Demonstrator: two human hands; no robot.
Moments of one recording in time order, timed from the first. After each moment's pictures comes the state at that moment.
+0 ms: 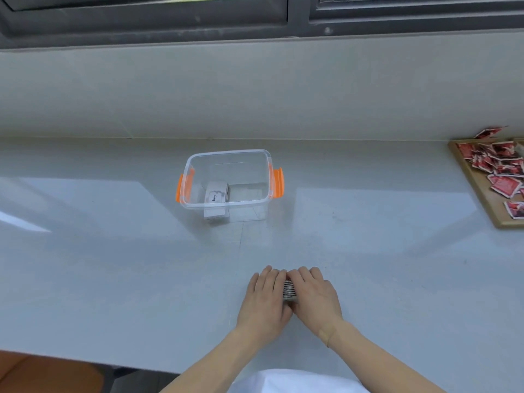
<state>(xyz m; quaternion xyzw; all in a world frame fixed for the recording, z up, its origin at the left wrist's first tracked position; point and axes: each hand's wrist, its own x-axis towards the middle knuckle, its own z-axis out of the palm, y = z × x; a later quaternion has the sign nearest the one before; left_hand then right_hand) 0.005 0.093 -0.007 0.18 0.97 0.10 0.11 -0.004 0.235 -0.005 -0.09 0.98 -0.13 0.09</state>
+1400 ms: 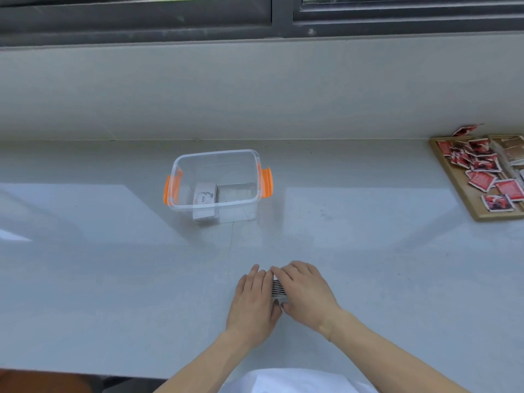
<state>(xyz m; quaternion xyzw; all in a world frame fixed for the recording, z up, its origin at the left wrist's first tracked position) 0.006 0.088 -0.015 0.19 0.98 0.09 0.08 -0.012 0.246 0.005 -0.22 0.96 -0.11 0.12</state>
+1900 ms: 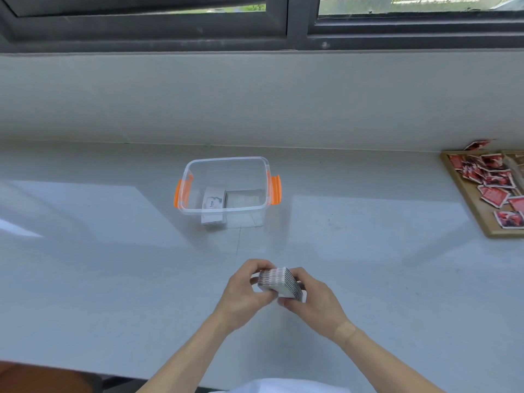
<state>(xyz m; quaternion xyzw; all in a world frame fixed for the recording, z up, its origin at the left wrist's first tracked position) -0.027 0.064 0.040 0.02 0.81 0.57 0.15 -0.010 0.254 0.018 -0.02 0.87 -0.47 0.17</state>
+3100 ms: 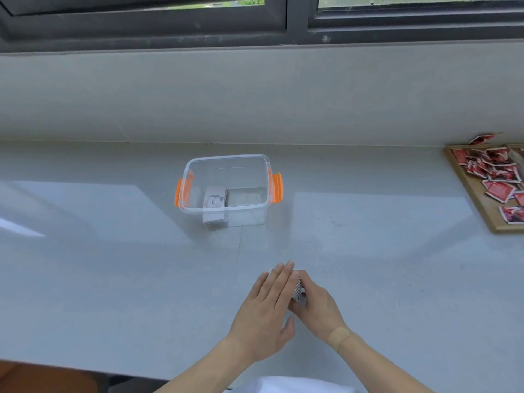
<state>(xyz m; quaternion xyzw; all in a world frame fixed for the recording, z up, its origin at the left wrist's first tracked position) 0.011 0.084 0.014 0.31 0.94 0.13 -0.01 0.000 0.245 0.000 0.02 0.86 -0.47 0.18</state>
